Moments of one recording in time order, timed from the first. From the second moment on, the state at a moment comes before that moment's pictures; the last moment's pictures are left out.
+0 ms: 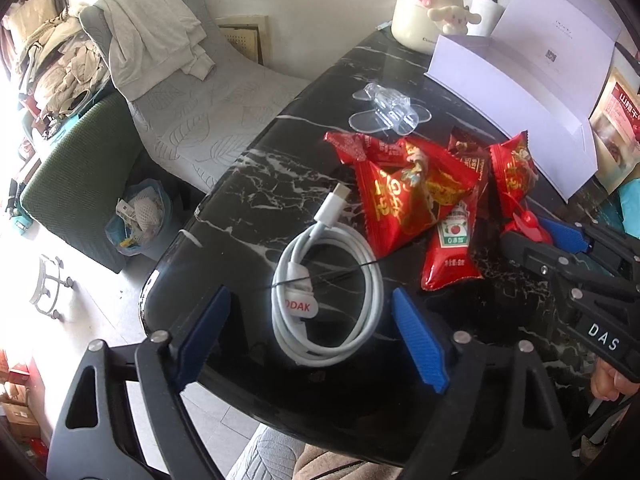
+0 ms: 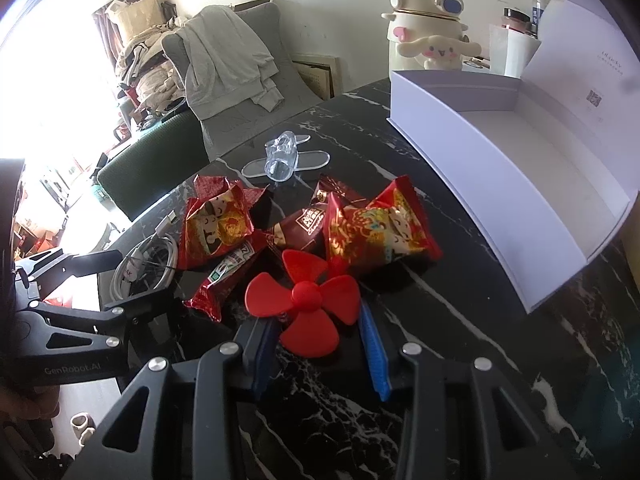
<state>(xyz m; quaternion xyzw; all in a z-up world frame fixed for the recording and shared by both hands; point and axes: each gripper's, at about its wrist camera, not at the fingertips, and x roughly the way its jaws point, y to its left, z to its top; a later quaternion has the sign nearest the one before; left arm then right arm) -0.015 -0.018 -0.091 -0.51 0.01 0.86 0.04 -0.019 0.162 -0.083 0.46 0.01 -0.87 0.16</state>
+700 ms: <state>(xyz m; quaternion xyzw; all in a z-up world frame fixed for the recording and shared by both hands) 0.004 -0.012 -0.071 -0.48 -0.01 0.87 0.05 0.004 0.181 -0.075 0.45 -0.01 -0.88 0.17</state>
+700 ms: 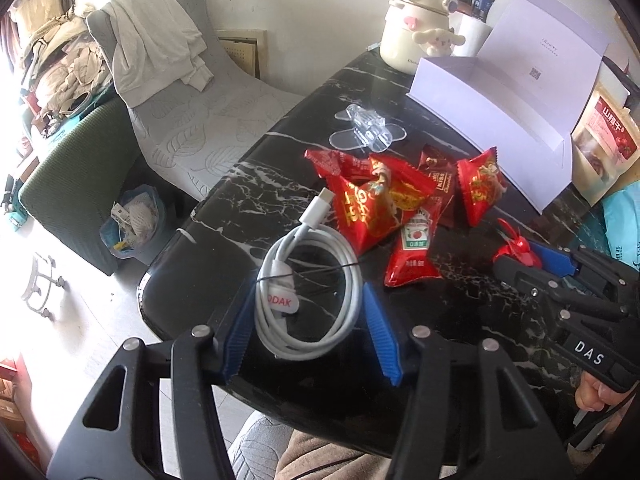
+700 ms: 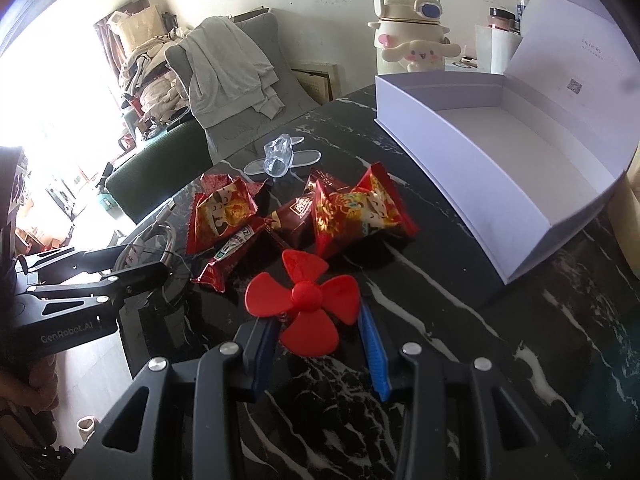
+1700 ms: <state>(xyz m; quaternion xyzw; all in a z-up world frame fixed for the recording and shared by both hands) -0.022 0.075 -0.005 -0.44 0.04 0.89 0.15 0.015 0.242 0.000 0.40 0.01 -0.91 0.11</state>
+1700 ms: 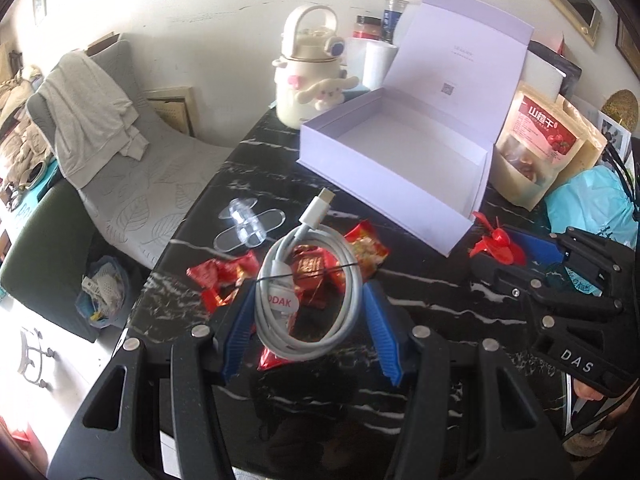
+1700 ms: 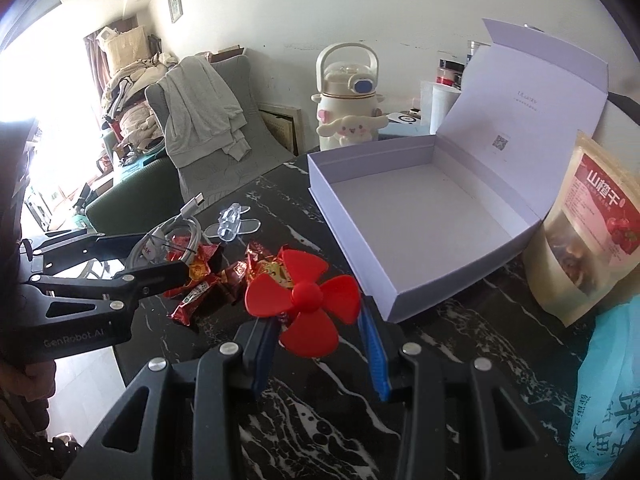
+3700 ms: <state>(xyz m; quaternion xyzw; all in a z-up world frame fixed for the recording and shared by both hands) -0.216 0.241 -0.031 -0.44 0.14 0.86 0.24 -0.172 0.370 -0.016 0.43 0.02 -0.90 -0.03</state>
